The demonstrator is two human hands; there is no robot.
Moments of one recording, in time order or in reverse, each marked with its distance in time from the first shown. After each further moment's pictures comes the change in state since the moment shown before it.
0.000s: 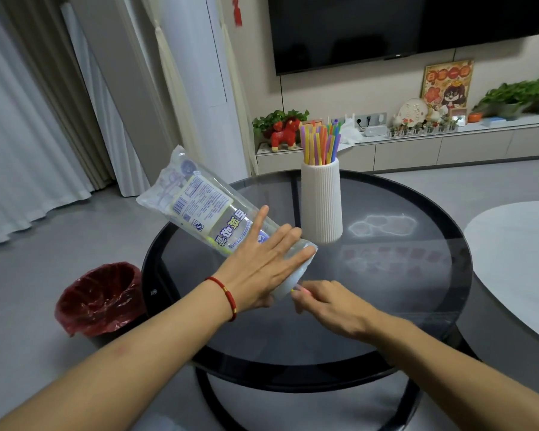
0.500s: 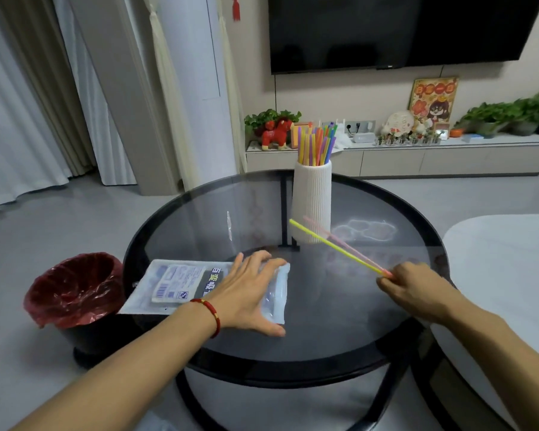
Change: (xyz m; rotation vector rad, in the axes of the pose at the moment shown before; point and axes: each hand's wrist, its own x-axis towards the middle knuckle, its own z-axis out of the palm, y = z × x) left_hand -0.020 0.036 0.038 -0.846 -0.098 -0.283; right_hand -0.056 0.071 -0.094 -0.462 0.260 0.421
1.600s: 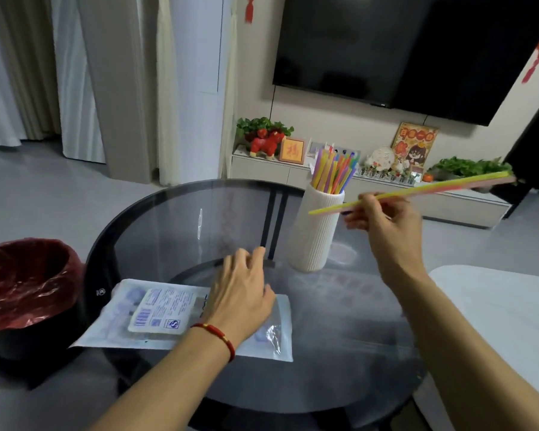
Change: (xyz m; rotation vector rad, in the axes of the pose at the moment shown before) left_hand 0.028 0.002 -0.009 -0.197 0.353 -0.384; right_hand 0.073 -0.121 -0.071 1.069 0.571 -0.140
